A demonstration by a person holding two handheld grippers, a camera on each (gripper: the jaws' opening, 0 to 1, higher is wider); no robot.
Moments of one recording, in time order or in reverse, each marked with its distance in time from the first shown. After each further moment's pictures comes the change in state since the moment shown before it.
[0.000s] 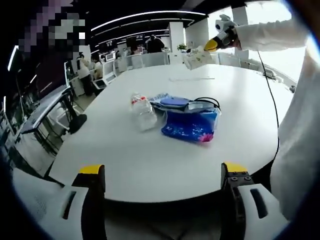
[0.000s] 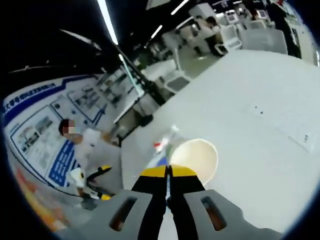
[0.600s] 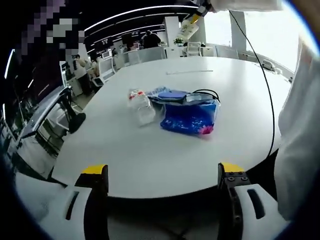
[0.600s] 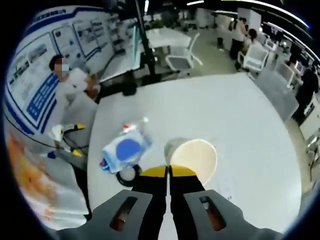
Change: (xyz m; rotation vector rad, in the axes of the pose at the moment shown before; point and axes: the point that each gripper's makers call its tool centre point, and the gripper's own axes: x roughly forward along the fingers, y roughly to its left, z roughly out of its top) left arm 0.003 -0.001 -0.009 0.040 0.064 0.008; right arm -0.049 -0.032 0.101 -0.444 0.353 -0.140
